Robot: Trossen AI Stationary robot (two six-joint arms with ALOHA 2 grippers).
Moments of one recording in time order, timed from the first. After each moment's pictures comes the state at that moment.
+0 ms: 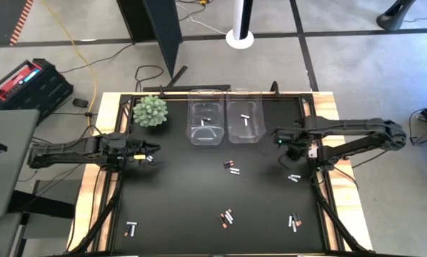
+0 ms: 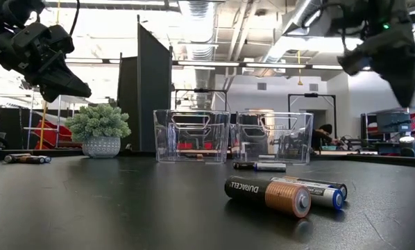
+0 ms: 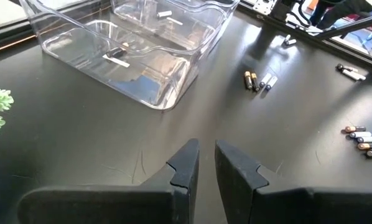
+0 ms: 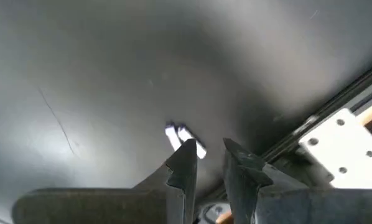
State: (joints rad) left arm 0.07 0.22 0.27 -0.46 -0.22 -0.36; right arm -0.14 1.12 0.87 -1.36 -0.10 0.70
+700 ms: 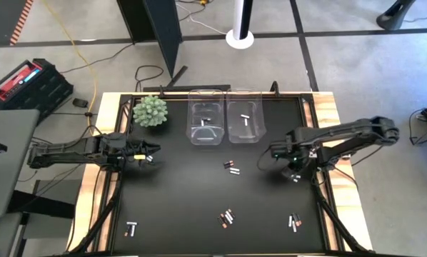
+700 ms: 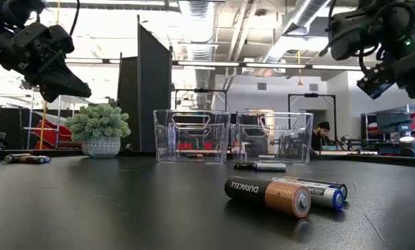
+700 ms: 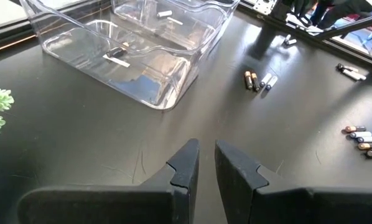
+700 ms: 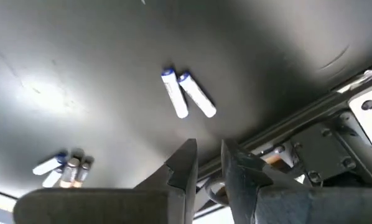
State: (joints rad) left arm 0.07 0.22 0.27 -0.46 -0.22 -0.36; right arm -0.01 1.22 0.75 -1.33 -0.24 0.73
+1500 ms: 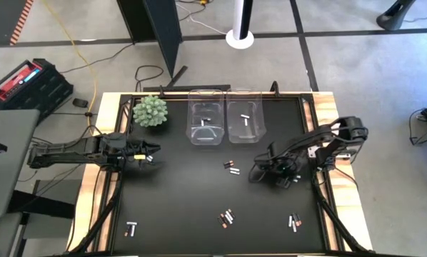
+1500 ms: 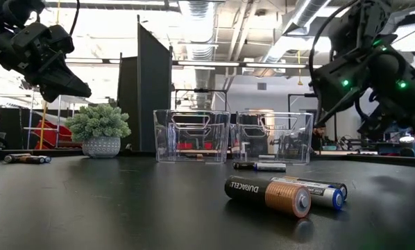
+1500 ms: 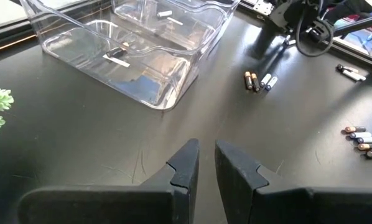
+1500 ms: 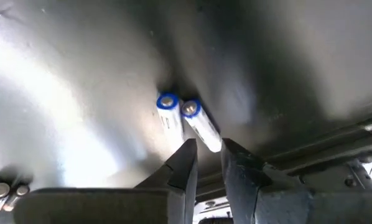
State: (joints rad) left arm 0.07 0.22 0.27 -0.46 -0.22 -0.36; right arm 0.06 1.63 0.75 -1.20 -0.24 0.58
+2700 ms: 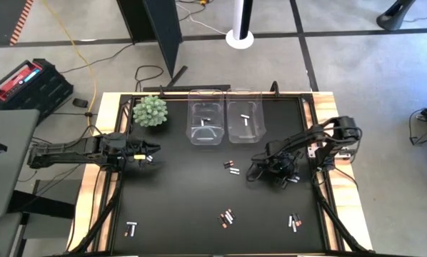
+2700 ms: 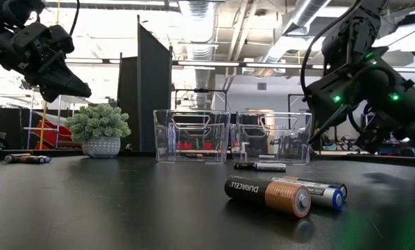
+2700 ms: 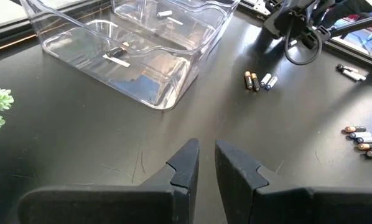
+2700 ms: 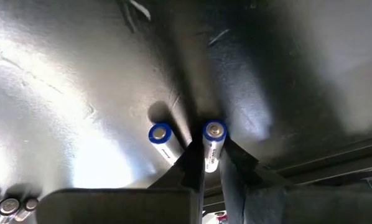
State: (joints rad) left arm 0.07 0.22 0.27 -0.46 -0.22 -0.36; right arm 0.02 1.72 0.74 -1.11 -0.24 0.58
